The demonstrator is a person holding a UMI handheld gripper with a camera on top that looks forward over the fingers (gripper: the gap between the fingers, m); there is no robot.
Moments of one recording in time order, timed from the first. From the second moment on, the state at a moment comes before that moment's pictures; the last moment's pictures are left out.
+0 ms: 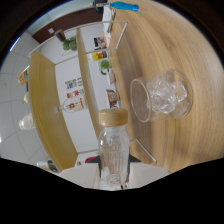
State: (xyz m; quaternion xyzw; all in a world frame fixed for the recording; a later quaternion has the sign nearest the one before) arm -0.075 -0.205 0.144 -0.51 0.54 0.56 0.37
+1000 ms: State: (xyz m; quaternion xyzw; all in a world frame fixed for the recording) arm -0.094 -0.208 0.125 -0.81 0.06 0.08 0.58
